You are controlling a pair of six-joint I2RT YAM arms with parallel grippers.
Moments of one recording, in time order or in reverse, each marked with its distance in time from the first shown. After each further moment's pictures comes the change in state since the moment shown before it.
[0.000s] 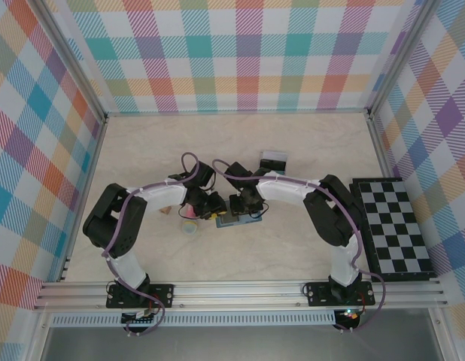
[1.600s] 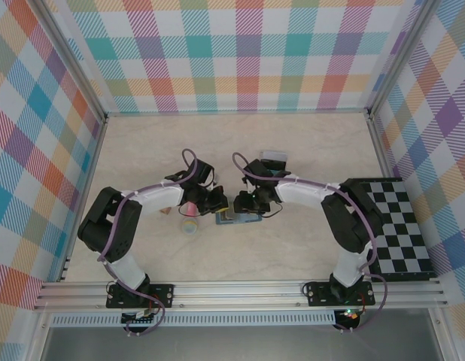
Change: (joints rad) left arm 0.013 -0.048 -0.020 0.098 0.073 0.052; right arm -0.098 -0.167 -0.199 0.192 -0.223 0.061
